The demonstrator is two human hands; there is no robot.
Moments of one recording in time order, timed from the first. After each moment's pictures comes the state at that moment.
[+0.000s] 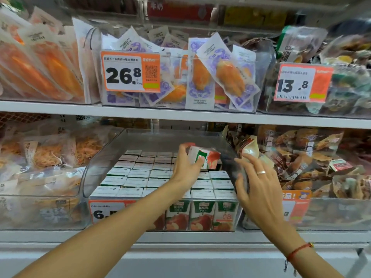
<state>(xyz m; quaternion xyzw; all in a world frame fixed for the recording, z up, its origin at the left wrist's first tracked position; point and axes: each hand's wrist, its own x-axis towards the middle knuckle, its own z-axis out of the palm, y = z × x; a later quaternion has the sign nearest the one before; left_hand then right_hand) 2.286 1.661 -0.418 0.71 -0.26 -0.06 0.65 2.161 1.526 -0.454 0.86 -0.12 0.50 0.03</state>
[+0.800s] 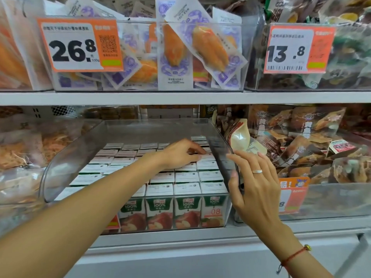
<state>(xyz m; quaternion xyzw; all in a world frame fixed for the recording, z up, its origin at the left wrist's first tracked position) 2.348 1.619 -0.417 0.81 -0.53 -0.07 0.24 2.161 1.517 -0.476 0.82 -0.08 0.57 0.03</state>
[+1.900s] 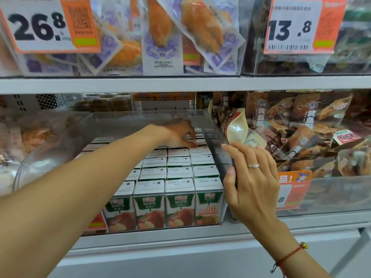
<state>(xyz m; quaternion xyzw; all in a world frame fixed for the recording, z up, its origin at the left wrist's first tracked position) 2.385 1.590 -0.395 0.84 -0.55 0.00 0.01 2.163 1.520 -0.476 0.82 -0.11 0.55 0.06</state>
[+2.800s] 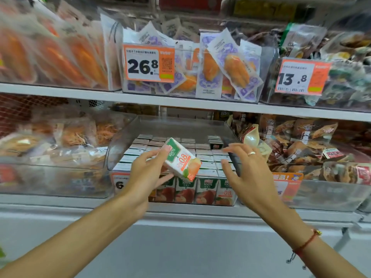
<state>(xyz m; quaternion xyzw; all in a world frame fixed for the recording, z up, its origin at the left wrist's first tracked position) 2.219 1.794 -0.405 0.60 -0.11 -0.14 0.78 2.122 1.601 -0.407 0.92 -0.10 0.37 -0.10</state>
